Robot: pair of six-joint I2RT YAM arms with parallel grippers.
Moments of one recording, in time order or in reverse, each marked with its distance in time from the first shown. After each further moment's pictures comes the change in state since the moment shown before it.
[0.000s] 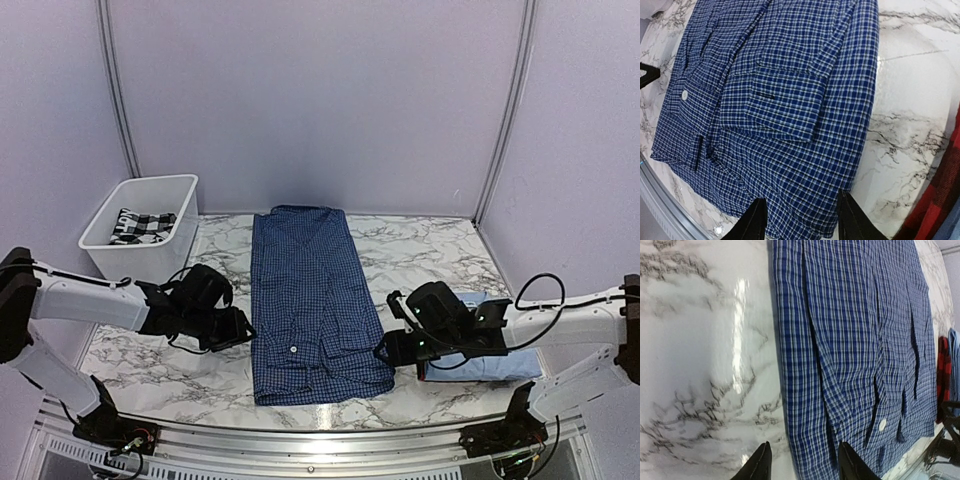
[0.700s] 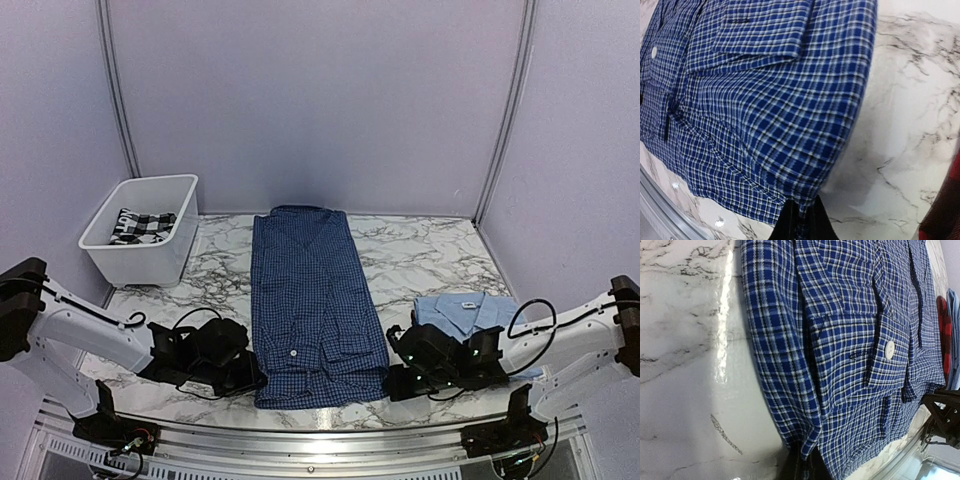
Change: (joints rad) left arm -0.340 0.006 -0.148 0.174 -0.099 -0.325; right arm 0.198 0.011 -0.124 0.026 0.096 0.212
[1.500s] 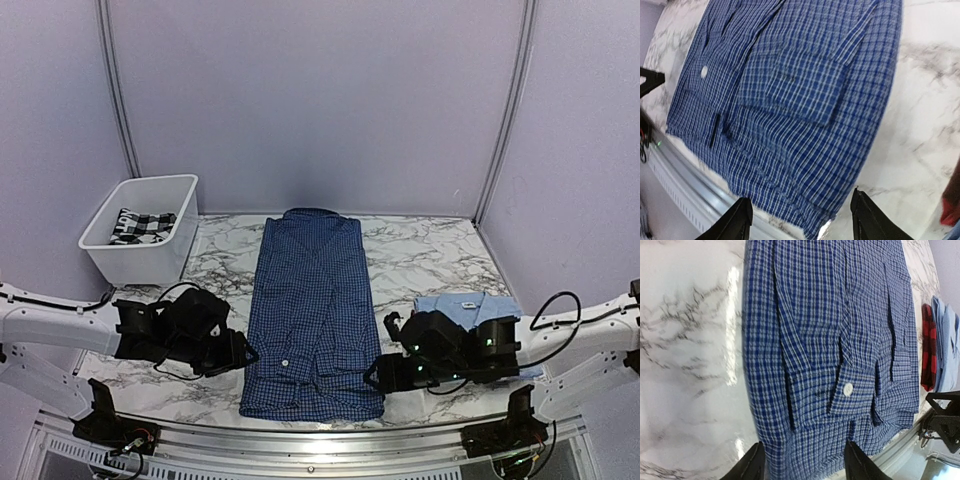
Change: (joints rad) left arm 0.071 -0.230 0.056 -0.293 0.000 0.109; right arm 0.118 -0.097 0.109 -0.120 0.031 0.090
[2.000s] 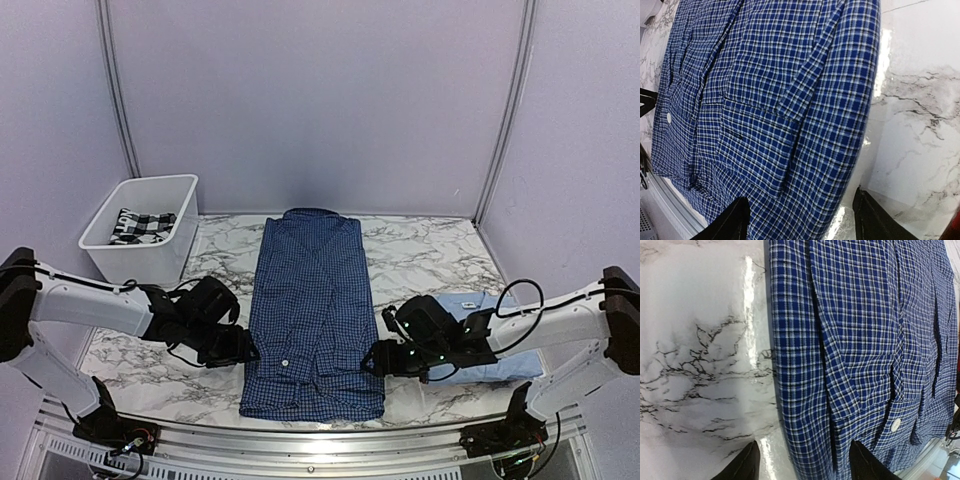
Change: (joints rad) left arm 0.182 0.225 0.085 -0.016 0.126 0.240; right arm -0.271 0.186 -0.025 0.199 -0.166 -0.109
